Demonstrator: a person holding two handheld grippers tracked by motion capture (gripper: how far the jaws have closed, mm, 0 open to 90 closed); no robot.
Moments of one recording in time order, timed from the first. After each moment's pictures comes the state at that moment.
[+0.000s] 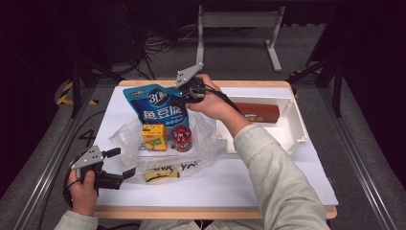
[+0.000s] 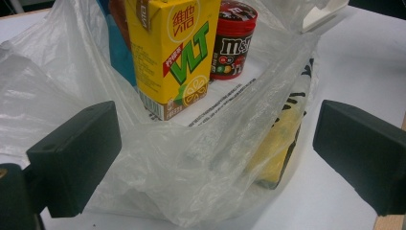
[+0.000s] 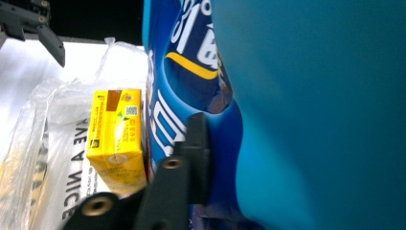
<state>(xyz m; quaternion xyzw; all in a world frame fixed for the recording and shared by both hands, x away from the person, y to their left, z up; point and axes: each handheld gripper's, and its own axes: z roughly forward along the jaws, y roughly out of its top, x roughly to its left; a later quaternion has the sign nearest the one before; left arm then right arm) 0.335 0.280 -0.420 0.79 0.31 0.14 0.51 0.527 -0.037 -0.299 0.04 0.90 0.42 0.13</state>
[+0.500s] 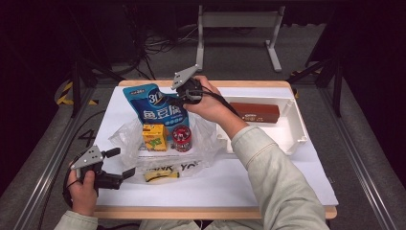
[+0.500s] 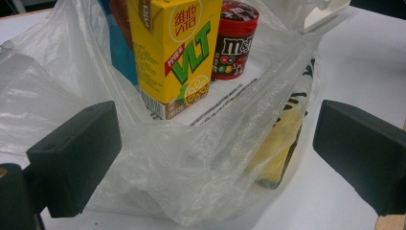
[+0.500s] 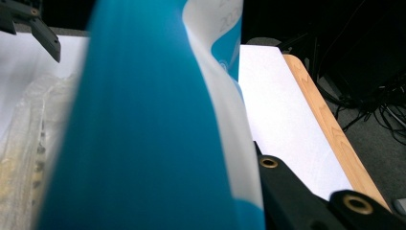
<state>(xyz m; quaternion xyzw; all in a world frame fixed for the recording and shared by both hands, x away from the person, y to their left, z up) 0.335 0.281 -0.420 0.79 0.32 0.14 0.51 0.518 -0.030 -0.296 0.05 0.90 0.41 0.14</state>
